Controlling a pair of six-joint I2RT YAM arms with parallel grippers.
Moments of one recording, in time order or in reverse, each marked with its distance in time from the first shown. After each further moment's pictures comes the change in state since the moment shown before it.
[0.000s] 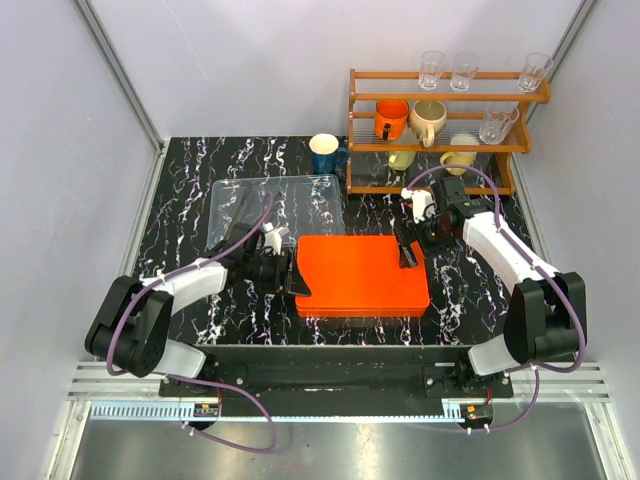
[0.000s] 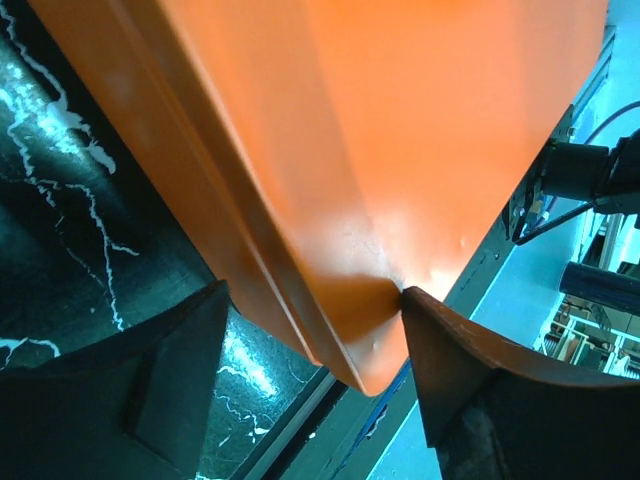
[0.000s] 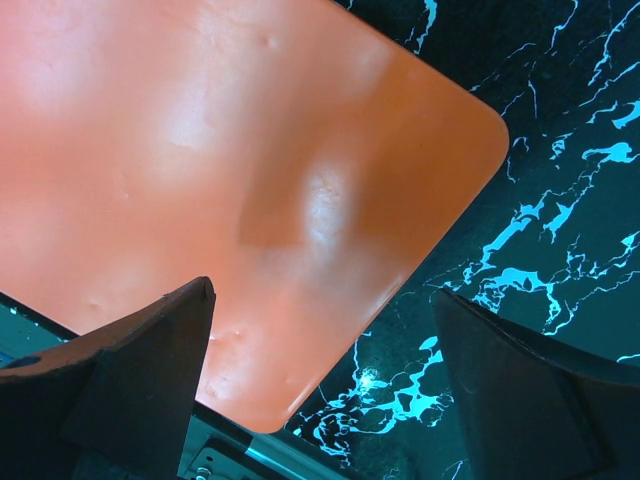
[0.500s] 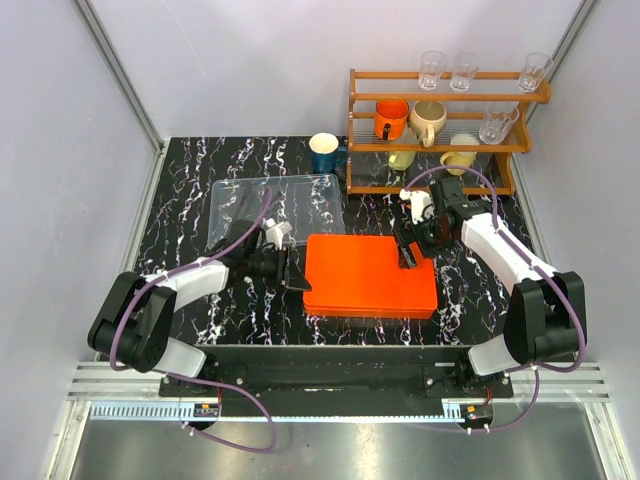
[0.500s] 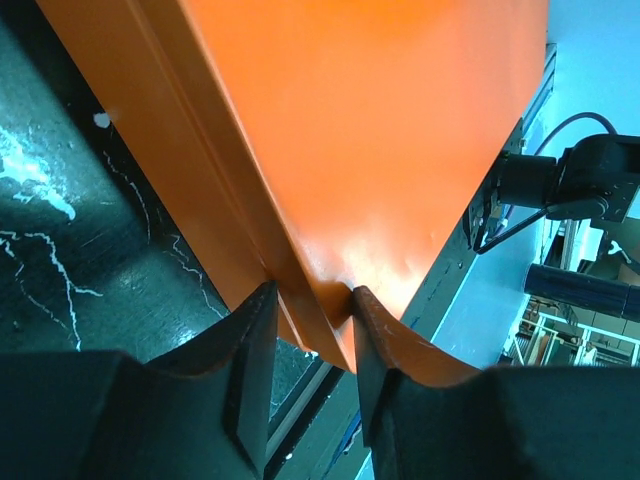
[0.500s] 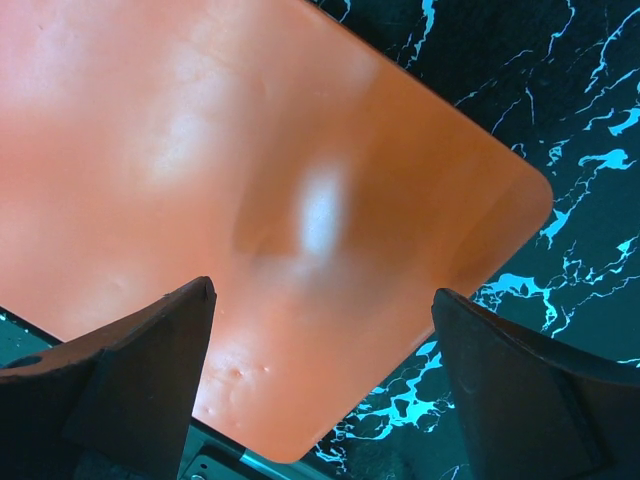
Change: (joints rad) left arm 0.002 0.031 0.000 0.107 0.068 -0.076; right arm 0.010 0.000 -0.014 0.024 0.013 0.000
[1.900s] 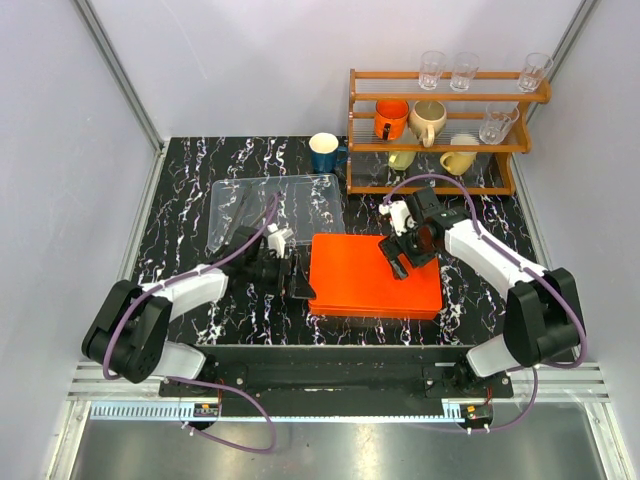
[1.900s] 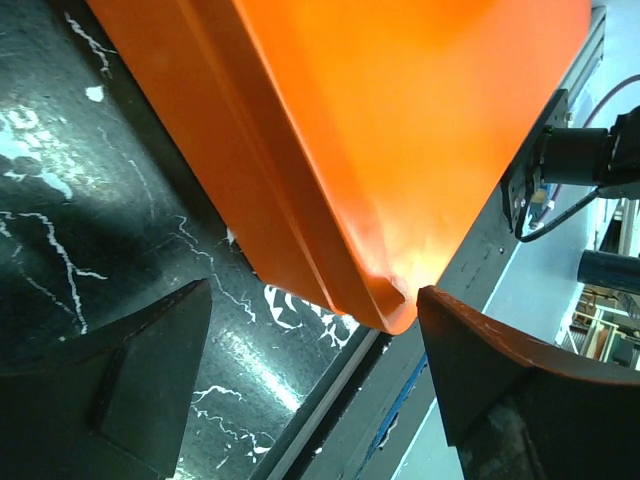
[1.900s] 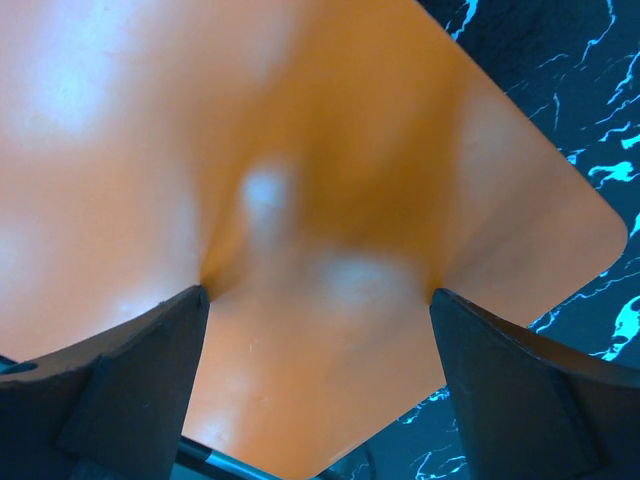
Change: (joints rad) left arm -0.041 -0.058 -0.044 0.004 -0.057 0.077; right arm 0.153 0.000 -0.045 0.020 0.162 -0.017
